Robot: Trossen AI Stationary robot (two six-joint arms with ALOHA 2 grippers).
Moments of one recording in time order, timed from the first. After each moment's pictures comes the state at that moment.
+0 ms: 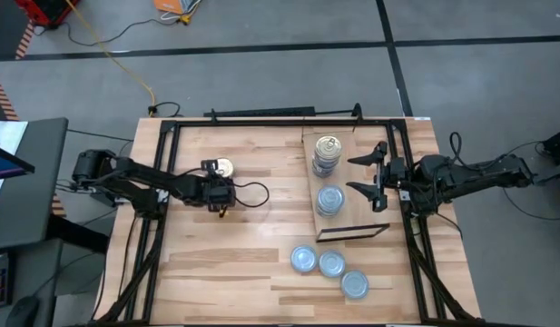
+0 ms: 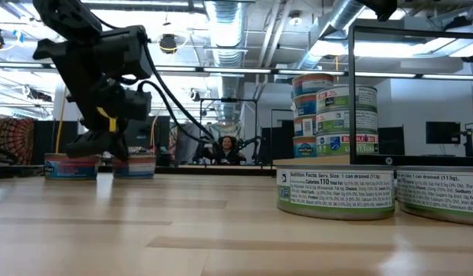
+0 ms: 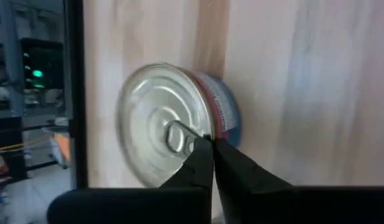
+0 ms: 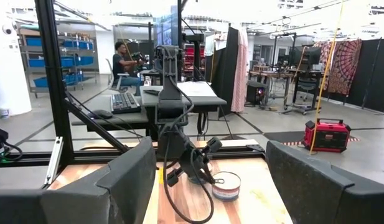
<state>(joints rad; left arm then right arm) -0.01 1.42 0.64 -0.54 -0.68 0.02 0.17 0.58 0.54 0.17 0.30 -0.06</state>
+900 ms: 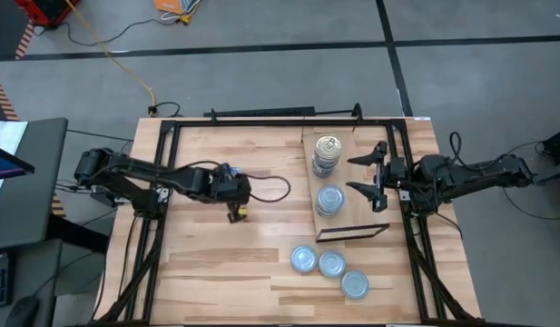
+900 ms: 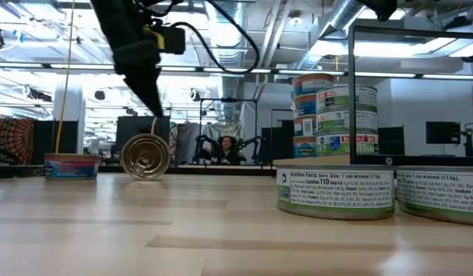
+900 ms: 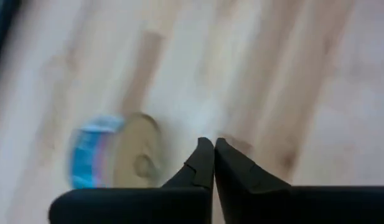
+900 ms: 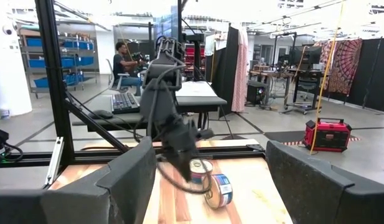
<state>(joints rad) -0.09 1.42 1.04 -0.74 -0.39 -0.32 0.17 0.58 0.54 0.17 0.30 -0.06</state>
